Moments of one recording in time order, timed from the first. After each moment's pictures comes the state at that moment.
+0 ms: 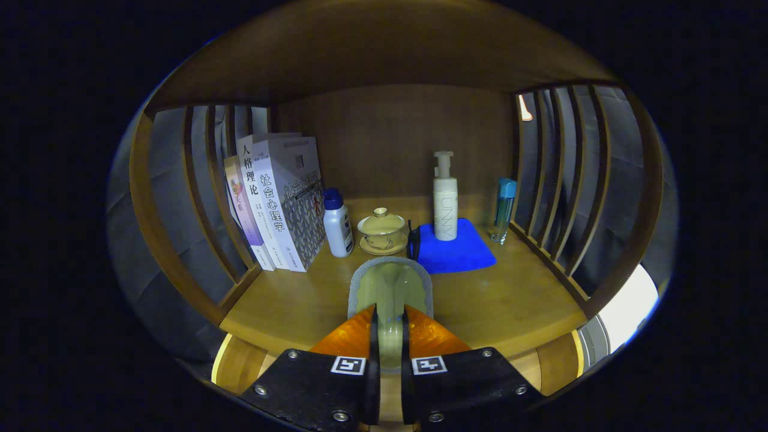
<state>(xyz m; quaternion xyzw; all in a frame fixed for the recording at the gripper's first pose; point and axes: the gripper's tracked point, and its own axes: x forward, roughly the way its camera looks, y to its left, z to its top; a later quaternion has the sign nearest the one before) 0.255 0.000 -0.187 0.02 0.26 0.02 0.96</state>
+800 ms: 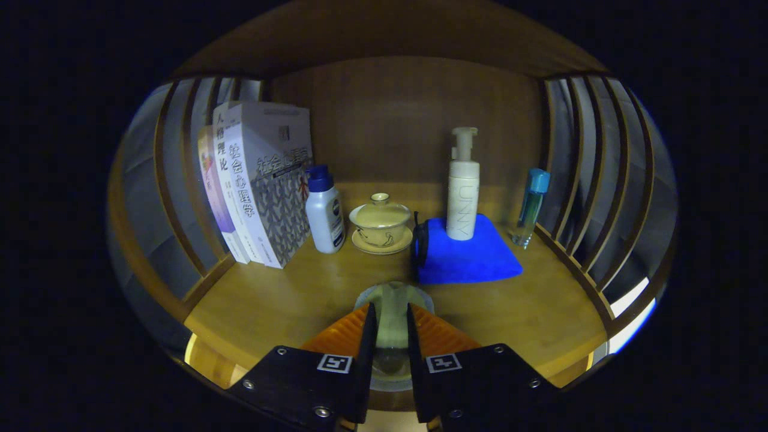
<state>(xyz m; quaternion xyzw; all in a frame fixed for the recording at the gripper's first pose) 0.304 -0.001 -0.231 -0.02 0.27 0.04 0.96</state>
